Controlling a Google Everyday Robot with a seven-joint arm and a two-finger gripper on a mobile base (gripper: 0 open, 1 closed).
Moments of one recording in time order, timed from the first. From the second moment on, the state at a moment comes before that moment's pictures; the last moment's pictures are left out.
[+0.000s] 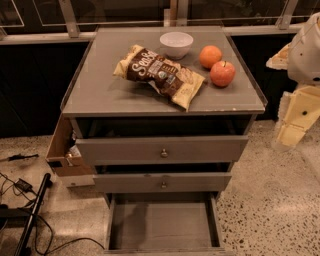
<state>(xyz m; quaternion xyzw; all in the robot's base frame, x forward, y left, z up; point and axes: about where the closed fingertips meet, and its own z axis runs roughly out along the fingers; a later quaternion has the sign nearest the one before) 0.438 -0.217 0.976 -0.60 0.78 -0.03 0.16</state>
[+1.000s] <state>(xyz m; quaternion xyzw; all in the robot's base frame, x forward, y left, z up) 0.473 -0.195 0.964 -0.55 0.80 -0.03 0.22</state>
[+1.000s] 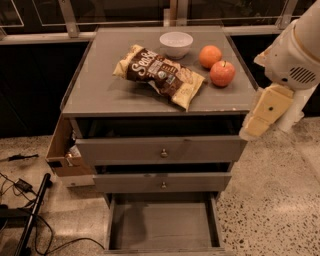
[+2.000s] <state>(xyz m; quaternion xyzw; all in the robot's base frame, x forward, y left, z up) 0.505 -0.181 0.958 -0.50 0.82 0.01 0.28</state>
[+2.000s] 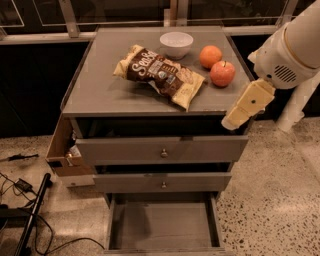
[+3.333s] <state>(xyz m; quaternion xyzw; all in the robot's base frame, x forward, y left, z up) 0.604 -0.099 0.940 -0.45 0.80 0.03 0.39</state>
